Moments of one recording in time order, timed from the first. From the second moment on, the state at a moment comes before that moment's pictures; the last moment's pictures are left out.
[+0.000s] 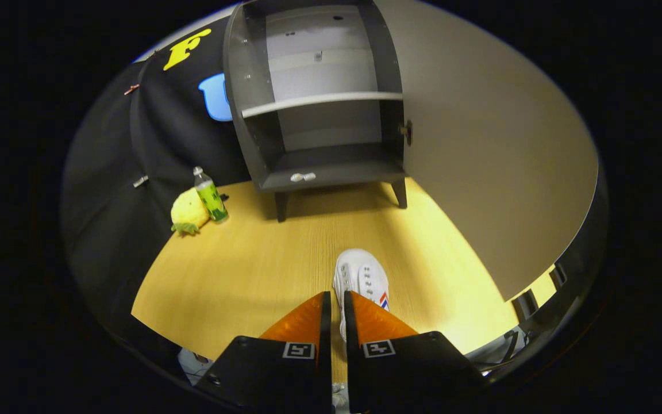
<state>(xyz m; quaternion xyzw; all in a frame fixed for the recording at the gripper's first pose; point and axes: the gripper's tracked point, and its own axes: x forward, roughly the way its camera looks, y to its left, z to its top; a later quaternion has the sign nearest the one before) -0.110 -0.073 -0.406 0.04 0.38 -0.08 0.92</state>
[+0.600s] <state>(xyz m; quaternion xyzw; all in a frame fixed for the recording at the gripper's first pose) -0.122 -0.085 -0.484 0.03 0.43 -0.09 0.90</state>
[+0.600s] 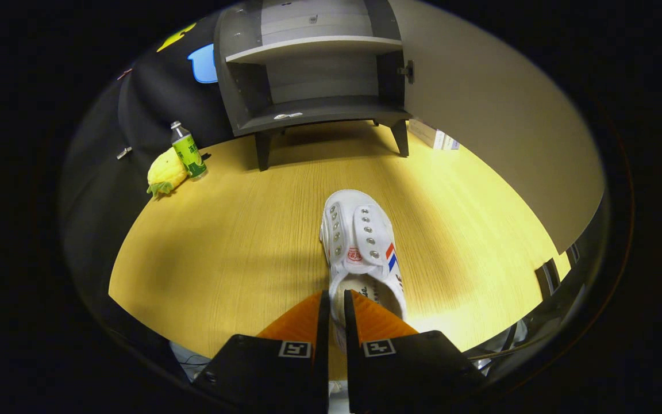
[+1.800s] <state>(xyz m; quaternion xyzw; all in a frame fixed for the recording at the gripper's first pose) -0.048 -0.099 -0.516 0.04 0.36 -0.11 0.93</state>
